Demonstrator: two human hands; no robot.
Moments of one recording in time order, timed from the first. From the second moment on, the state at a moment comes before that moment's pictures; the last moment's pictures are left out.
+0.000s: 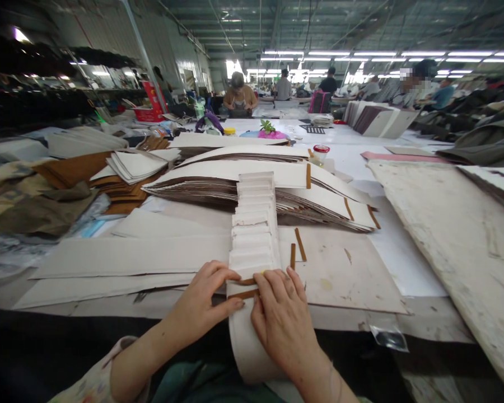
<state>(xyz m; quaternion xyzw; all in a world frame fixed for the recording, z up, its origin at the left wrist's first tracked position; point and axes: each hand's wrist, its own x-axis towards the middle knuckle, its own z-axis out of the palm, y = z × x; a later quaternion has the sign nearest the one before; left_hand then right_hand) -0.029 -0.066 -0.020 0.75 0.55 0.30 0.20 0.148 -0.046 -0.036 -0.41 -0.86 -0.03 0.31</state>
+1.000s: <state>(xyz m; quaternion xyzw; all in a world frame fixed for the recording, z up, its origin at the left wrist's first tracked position) -0.049 -0.096 -0.047 0.82 0.52 0.23 0.05 0.146 -0.041 -0.033 -0.32 -0.91 -0.02 0.25</state>
